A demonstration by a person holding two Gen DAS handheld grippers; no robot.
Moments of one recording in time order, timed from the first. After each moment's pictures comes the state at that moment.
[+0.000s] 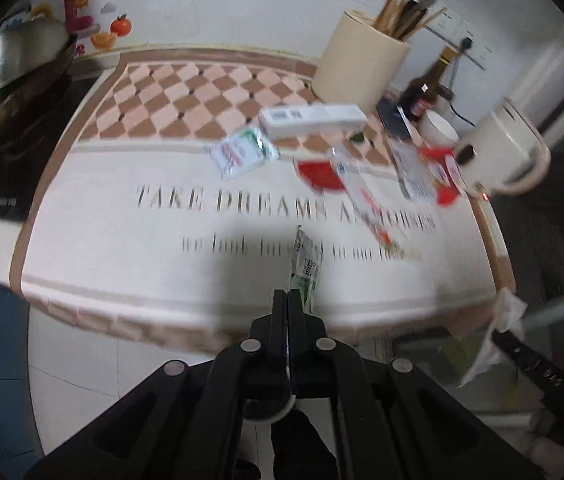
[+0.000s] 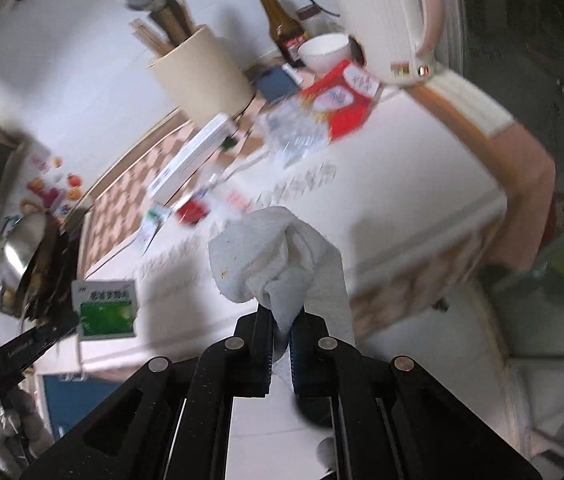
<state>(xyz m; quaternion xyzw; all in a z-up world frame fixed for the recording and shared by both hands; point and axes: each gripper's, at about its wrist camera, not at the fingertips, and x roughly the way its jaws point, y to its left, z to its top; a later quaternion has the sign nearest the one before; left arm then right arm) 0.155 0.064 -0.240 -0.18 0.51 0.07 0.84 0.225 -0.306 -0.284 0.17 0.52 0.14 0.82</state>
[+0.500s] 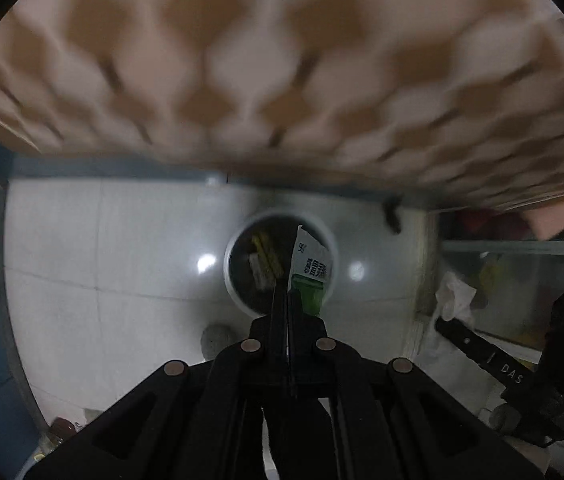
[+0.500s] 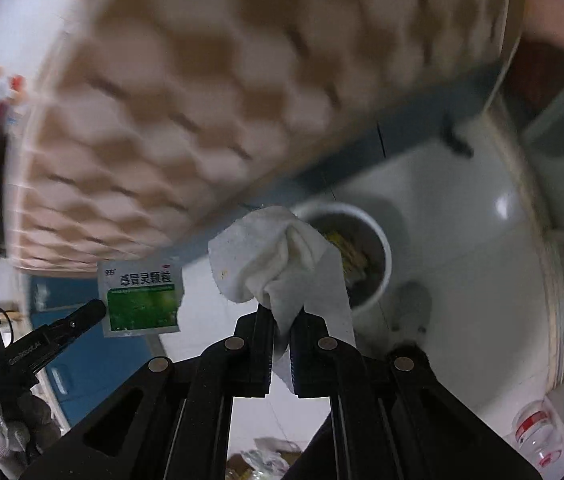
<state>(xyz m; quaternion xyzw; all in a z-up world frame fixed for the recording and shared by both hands) 0.080 0.043 -0.565 -0.22 0.67 0.08 0.70 0.092 -0.277 -0.587 0.19 0.69 0.15 0.68</state>
